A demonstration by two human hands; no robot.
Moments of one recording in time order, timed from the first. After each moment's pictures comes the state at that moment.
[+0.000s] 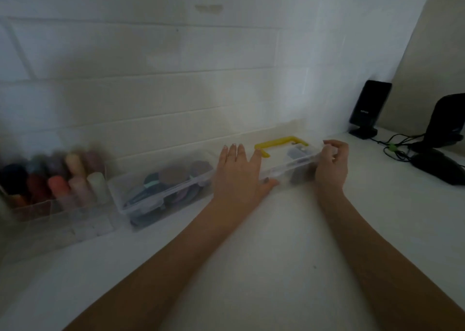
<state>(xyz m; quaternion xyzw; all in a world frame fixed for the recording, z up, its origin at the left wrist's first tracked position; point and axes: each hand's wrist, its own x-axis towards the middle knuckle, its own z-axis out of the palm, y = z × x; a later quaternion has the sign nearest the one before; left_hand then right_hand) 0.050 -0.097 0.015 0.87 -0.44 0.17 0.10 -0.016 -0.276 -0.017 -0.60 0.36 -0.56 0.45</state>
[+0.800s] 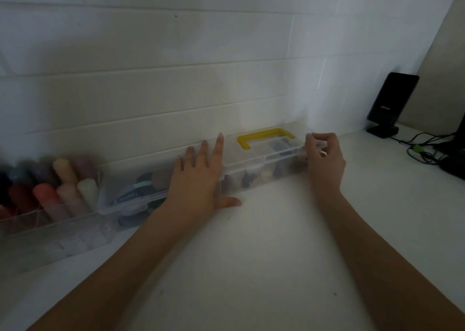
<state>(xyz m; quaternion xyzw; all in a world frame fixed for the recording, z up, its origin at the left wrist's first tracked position) 0.102 -0.044 0.018 0.91 -0.39 0.09 0.03 0.018 -0.269 -0.013 -0.67 0.34 -0.50 0.42</state>
